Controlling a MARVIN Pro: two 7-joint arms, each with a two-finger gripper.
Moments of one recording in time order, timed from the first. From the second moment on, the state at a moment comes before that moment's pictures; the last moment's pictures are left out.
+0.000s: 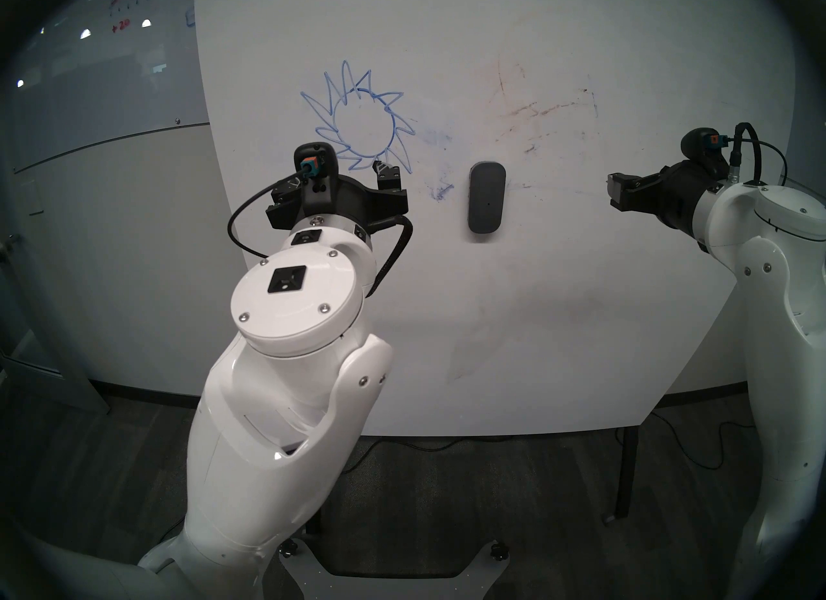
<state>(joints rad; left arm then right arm) 1.29 -1.62 -0.94 -2.22 -0.13 0.68 0.77 -1.41 -0.73 1.94 -2.26 0.88 0.96 -0.23</state>
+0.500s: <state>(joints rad) 1.28 -1.62 -1.02 -2.22 -0.30 0.80 0.66 -1.41 -0.73 1.94 -2.26 0.88 0.96 -0.23</state>
